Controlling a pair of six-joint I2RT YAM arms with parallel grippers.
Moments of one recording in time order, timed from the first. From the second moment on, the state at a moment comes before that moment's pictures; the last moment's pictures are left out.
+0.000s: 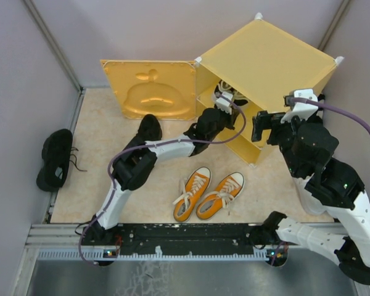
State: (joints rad) left arm -0.90 2.27 1.70 0.59 -0.17 -0.18; right arm 0.79 0.81 1.41 -0.73 0.68 0.05
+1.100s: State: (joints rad) left arm -0.82 1.90 1.27 0.73 -0.23 -0.10; right arm 0.79 0.81 1.40 -0.72 0.67 0.06
